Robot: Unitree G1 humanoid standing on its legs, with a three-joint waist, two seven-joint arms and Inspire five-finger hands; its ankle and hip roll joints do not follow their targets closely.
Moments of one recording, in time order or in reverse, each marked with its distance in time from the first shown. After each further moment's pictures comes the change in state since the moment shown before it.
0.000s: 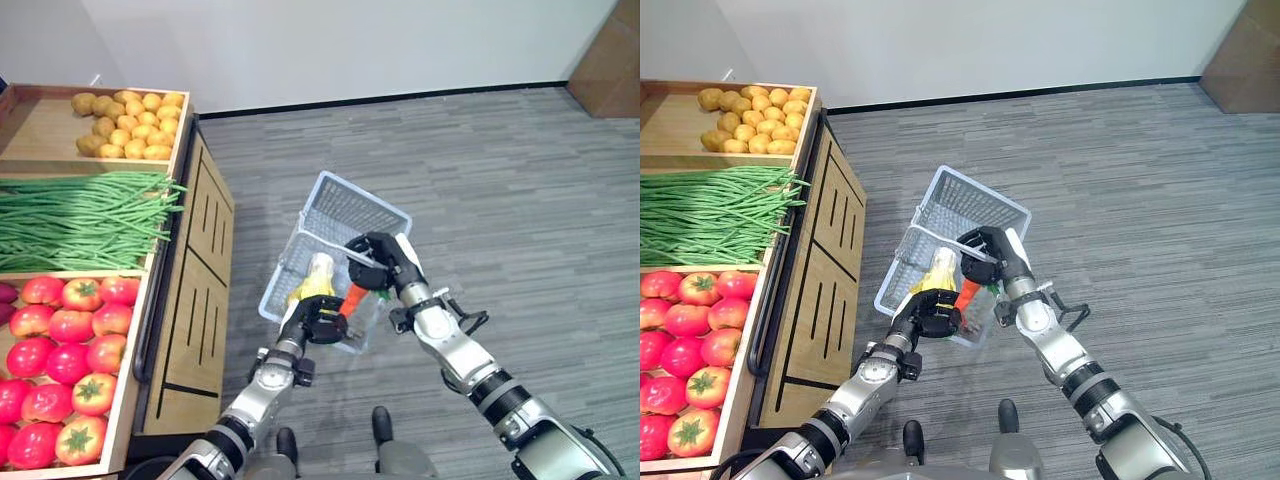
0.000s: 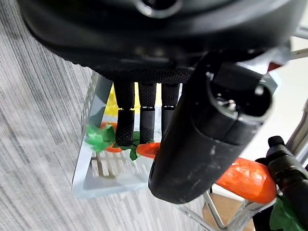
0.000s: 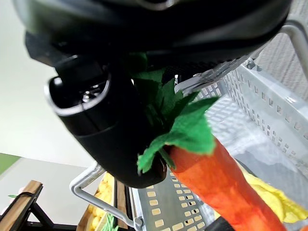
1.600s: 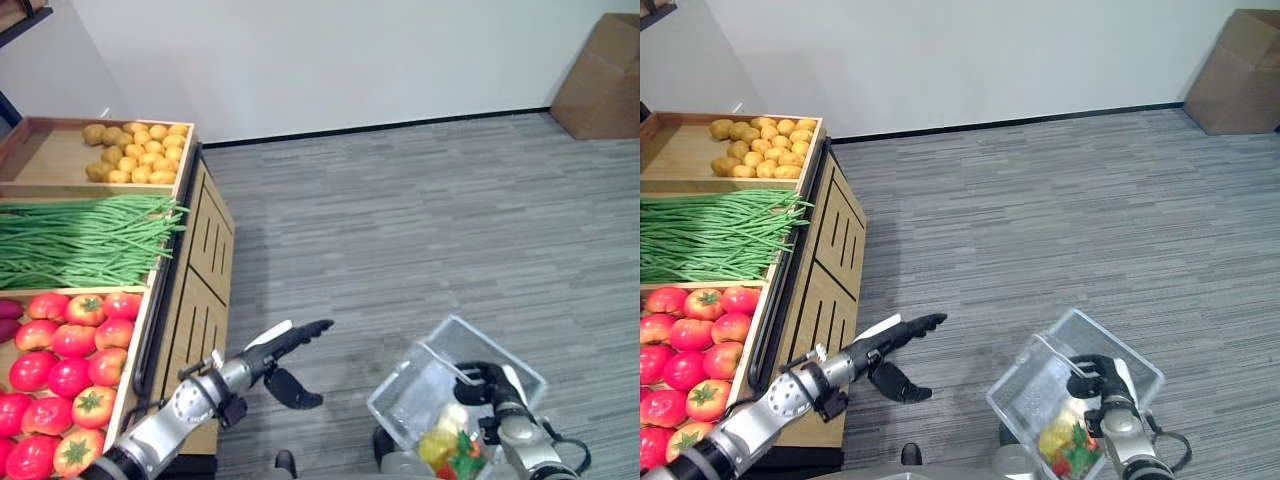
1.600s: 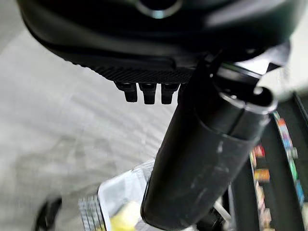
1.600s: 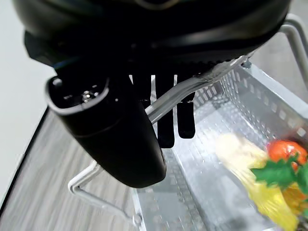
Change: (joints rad) left arm 0.280 0.521 -0.038 -0.380 0.065 -0.087 -0.459; right arm 0.352 -0.009 -0.402 0.642 -0.050 -0.041 0.041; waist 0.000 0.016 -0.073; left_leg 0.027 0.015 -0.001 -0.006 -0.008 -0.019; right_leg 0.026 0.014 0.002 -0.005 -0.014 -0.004
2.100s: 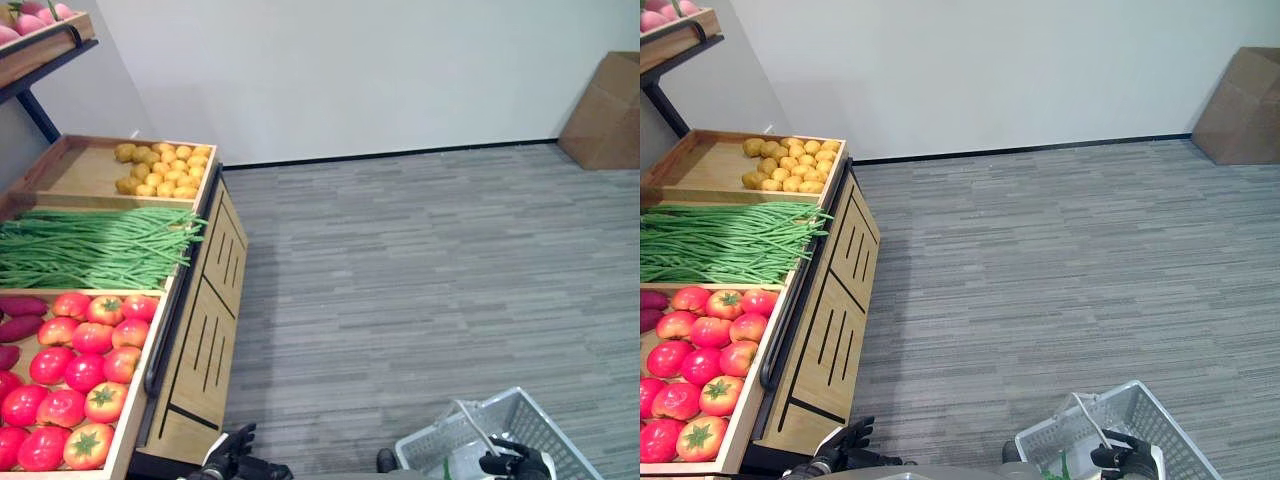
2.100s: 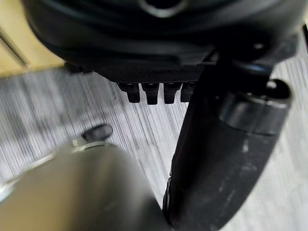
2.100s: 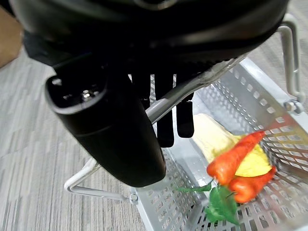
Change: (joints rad) left arm -0.009 -0.461 0.335 0.997 0.252 0.011 0.185; right arm 0.021 0.069 -0.131 0.352 0.098 -0.059 -0.017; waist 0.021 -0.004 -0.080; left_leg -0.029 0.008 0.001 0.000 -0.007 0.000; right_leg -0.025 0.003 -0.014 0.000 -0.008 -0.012
